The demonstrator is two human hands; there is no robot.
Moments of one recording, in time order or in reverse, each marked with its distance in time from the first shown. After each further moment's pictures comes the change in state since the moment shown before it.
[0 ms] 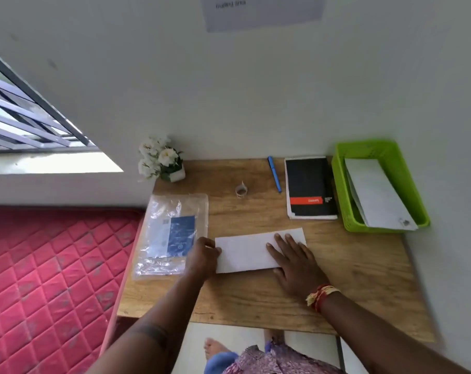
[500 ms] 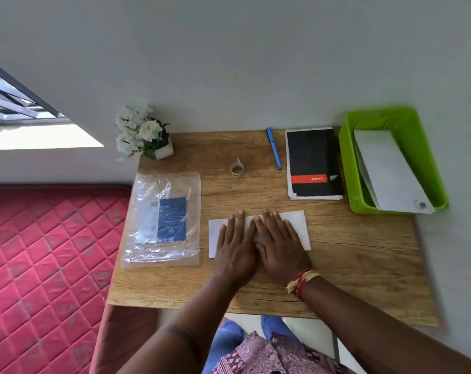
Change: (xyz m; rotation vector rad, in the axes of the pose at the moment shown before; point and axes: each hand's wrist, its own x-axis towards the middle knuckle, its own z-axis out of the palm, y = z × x) left_hand -0.013 -0.015 0.085 0.690 -0.100 0.708; right_hand 0.026 -0.032 0.019 -0.023 0.080 0.069
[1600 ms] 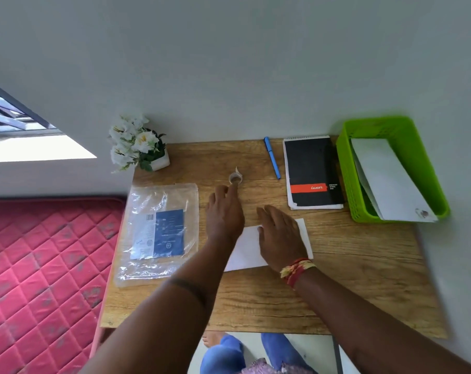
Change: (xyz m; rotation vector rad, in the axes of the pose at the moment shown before) left_hand 0.090 -0.007 -0.073 -0.137 0.294 -0.180; right_hand 0.053 -0.011 -0.031 0.103 0.111 0.182
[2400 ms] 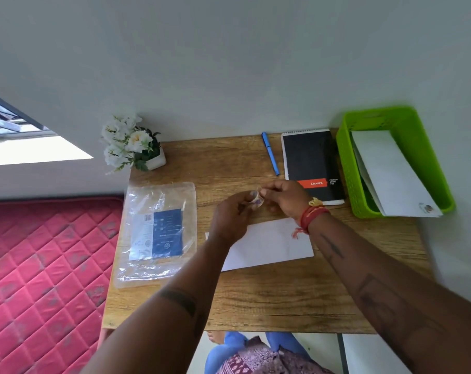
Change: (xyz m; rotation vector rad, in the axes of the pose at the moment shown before) left_hand 0.005 -0.009 0.017 -0.526 -0.133 -0.026; right_hand 0.087 0.038 -0.042 0.922 -0.262 0.427
